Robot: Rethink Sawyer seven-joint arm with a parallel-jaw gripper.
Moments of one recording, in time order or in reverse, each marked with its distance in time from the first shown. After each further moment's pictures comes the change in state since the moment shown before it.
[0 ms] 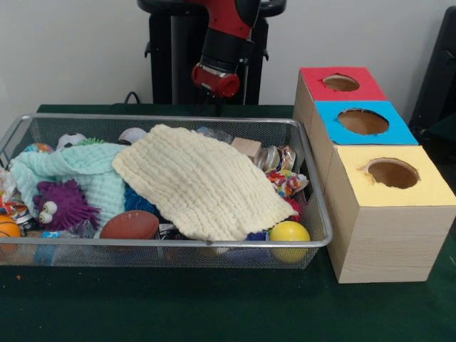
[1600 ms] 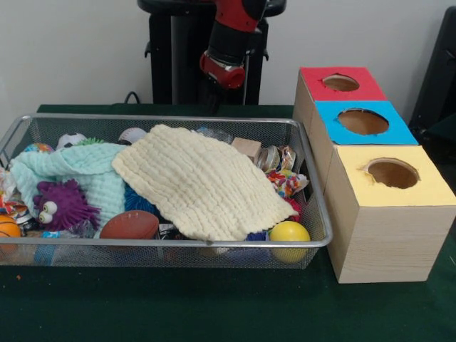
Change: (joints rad) arm 0.056 -0.105 0.006 0.063 0.065 0.281 0.000
